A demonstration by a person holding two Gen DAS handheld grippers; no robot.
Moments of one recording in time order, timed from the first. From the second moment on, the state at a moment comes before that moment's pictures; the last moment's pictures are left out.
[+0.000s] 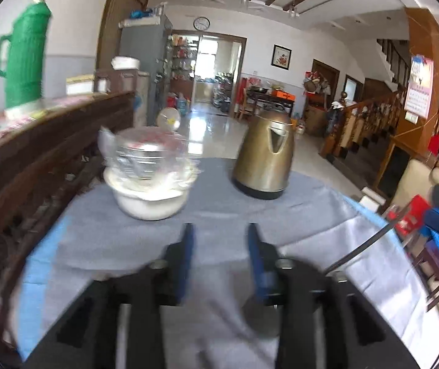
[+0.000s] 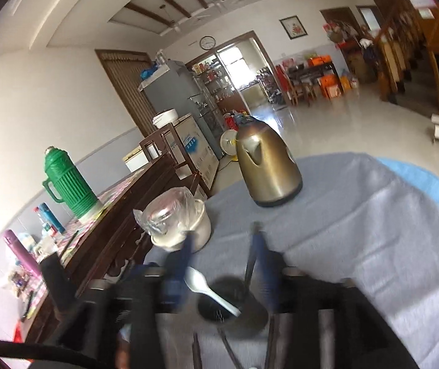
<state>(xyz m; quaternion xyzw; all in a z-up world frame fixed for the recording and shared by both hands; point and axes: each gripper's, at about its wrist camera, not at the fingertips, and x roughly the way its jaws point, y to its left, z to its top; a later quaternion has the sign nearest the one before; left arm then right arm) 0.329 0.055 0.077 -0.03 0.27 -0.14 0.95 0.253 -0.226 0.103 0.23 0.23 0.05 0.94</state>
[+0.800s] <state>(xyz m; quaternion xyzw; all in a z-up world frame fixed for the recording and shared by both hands) 0.280 0.045 -0.055 -0.04 0.51 -0.12 0.85 0.134 -0.285 -0.022 0.31 0.33 0.01 0.89</state>
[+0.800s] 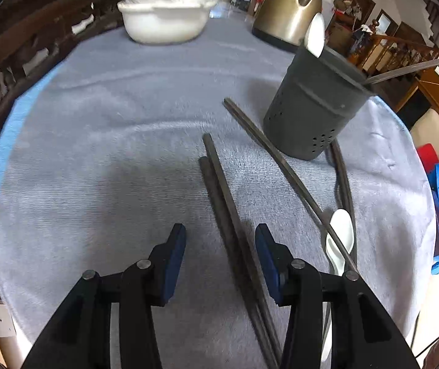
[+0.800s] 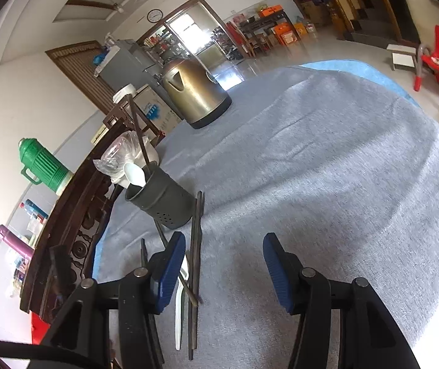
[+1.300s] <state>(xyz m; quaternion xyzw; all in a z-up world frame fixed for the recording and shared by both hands) 0.317 0.028 -0.046 -0.03 0.50 -0.16 0.85 0.145 -0.281 -0.032 0.31 0.35 0.01 0.88</state>
